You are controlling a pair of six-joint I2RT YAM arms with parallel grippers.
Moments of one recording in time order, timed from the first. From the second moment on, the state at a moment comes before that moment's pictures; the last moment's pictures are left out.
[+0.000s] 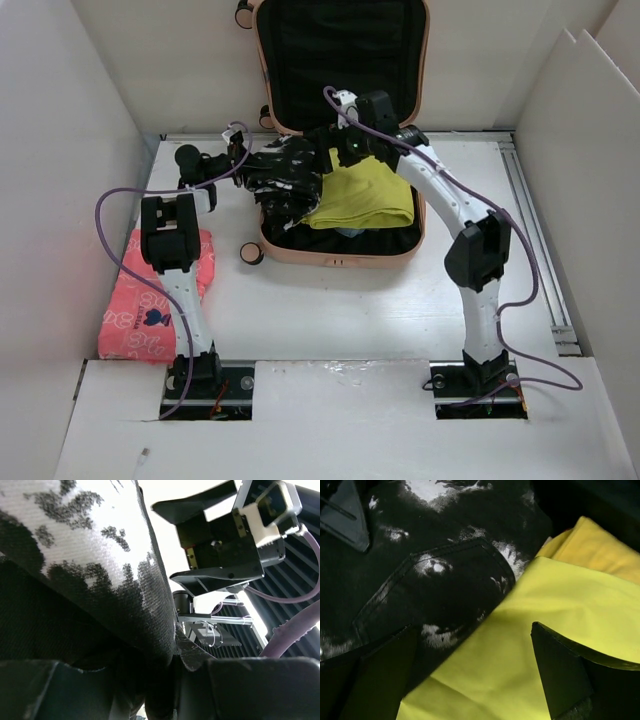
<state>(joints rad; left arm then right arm) 0.07 2.23 1.42 1.17 1.47 -2.06 0.51 2.11 2.17 -0.65 -0.32 0.09</state>
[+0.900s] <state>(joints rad) 0.08 2.35 1.60 1.18 1.54 -2.09 0.56 2.19 1.98 -0.35 -0.45 0.42</state>
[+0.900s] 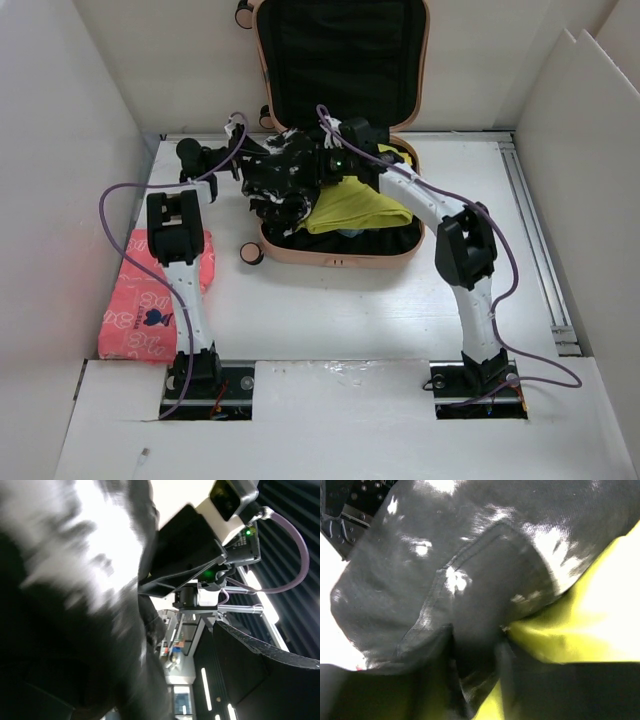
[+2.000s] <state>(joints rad) 0.12 2.47 2.21 1.20 1.46 -2.07 0.54 2.19 1.98 -0.41 -0.44 0.42</state>
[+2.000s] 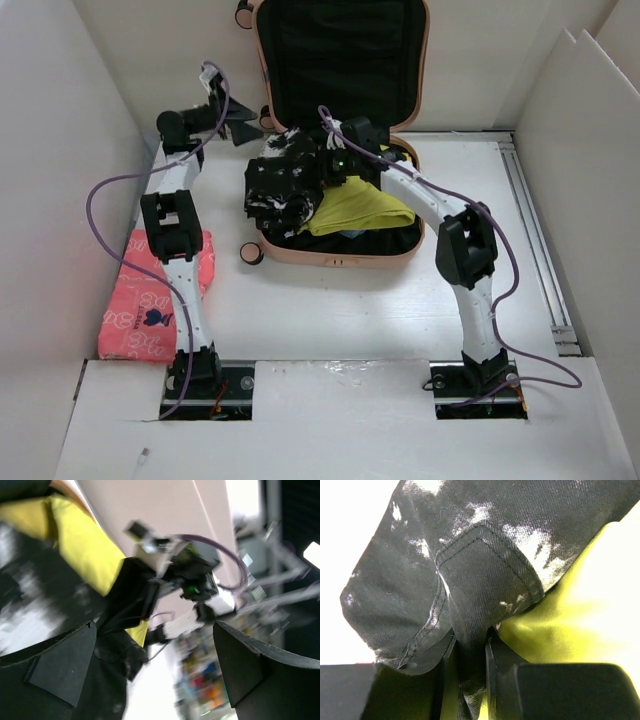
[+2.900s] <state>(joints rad) 0.15 2.06 1.75 -0.32 0.31 -0.11 0.54 2.19 2.00 -0.44 -0.44 0.40</state>
